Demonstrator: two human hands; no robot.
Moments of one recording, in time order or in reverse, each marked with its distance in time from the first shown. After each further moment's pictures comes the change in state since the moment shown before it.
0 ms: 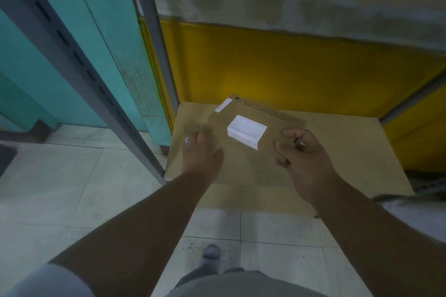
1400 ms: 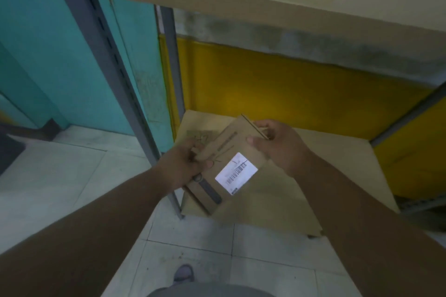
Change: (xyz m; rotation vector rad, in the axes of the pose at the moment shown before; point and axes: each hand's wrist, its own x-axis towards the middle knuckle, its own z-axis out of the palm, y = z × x) left_hand -0.059 0.004 -0.085 -0.598 -0.308 -0.204; right_hand -0.003 -0.049 0.017 -0.613 -0.289 -0.208
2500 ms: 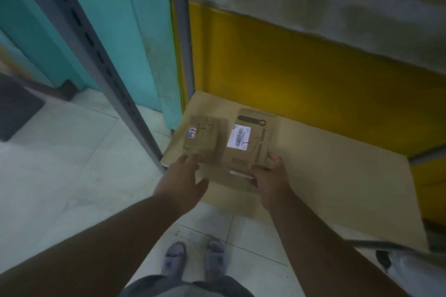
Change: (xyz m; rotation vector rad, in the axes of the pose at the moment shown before) left_hand 0.028 -0.058 0.056 0.488 0.242 0.034; right_hand 0.068 0.138 0.082 0.516 0.111 0.426
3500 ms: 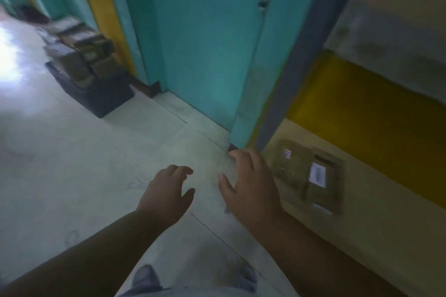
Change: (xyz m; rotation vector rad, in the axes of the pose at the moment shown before) left_hand -0.124 -0.198 -0.124 0.146 0.277 -0.134; right_hand -0.227 -0.022 0.208 -1.000 -0.316 -1.167
